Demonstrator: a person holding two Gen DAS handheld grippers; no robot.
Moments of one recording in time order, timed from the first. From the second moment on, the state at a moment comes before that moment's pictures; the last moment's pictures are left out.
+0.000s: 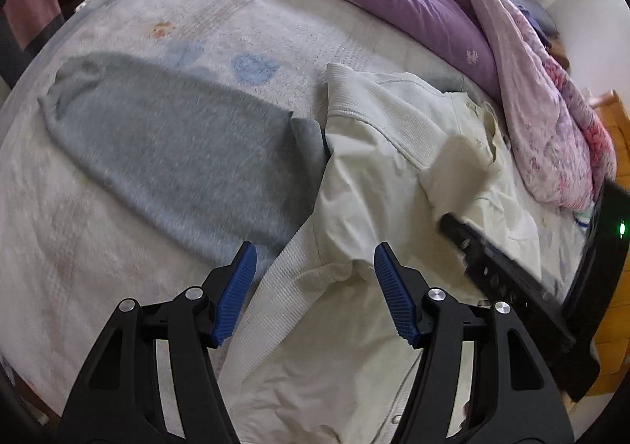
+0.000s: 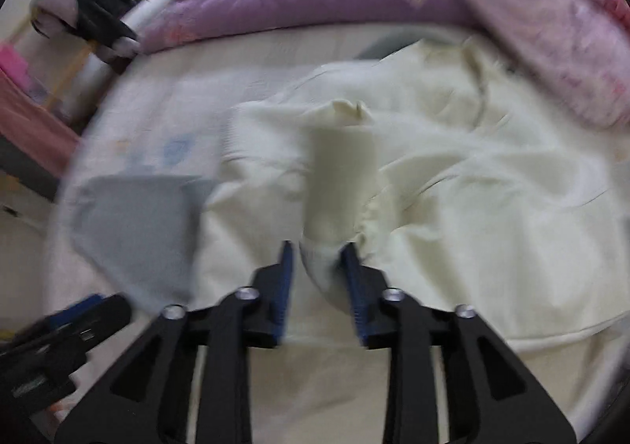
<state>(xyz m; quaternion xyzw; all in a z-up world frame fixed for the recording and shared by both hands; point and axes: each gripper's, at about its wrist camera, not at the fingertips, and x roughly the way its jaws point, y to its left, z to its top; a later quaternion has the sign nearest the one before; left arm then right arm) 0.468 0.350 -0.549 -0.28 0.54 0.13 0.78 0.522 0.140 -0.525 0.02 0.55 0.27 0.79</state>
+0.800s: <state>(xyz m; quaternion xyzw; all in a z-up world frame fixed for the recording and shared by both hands) 0.576 0.272 -0.636 -0.21 0.62 0.12 0.75 0.589 -0.163 -0.583 0.10 0.66 0.04 0.74</state>
